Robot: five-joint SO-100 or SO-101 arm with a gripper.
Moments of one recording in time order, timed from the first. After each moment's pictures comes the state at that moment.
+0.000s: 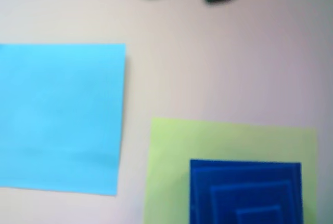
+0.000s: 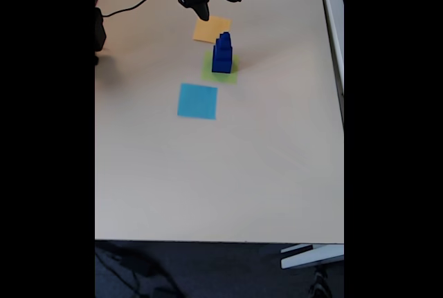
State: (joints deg) arm 11.3 80.4 44.8 100.5 76.2
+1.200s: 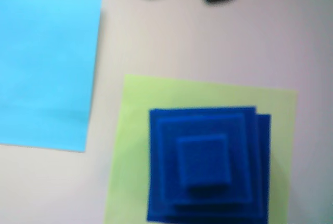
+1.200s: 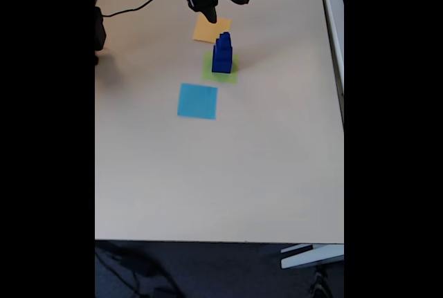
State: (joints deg) arm 8.4 80.3 52.8 91.2 76.5
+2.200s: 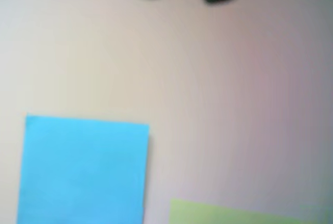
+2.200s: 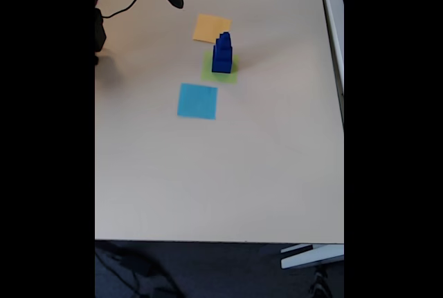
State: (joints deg) arm 13.3 112.8 71.6 100.7 71.7
